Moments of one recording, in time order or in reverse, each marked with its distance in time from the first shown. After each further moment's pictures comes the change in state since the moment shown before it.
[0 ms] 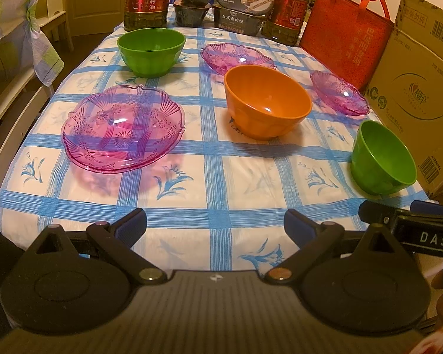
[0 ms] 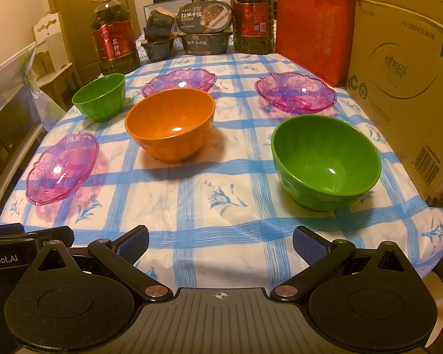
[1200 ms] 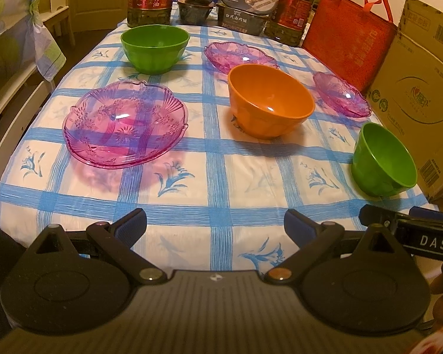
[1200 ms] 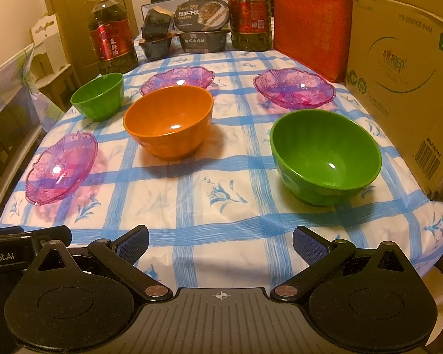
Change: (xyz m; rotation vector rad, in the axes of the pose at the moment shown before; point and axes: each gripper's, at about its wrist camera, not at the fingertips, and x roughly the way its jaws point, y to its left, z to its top) left arm 0.001 0.006 -0.006 -0.016 0.004 -0.006; right arm 0.002 -0.002 -0.003 0.008 0.004 0.001
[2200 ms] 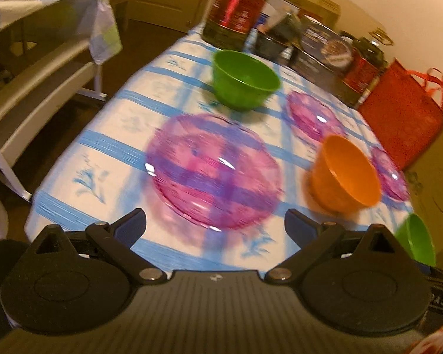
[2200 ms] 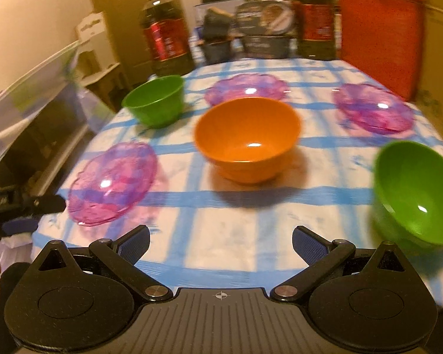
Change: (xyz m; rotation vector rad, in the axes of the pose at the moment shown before) left arm 0.008 0.131 0.049 -0.291 -0.076 0.045; right arm 0.055 0.065 0.038 -0.086 0.006 0.235
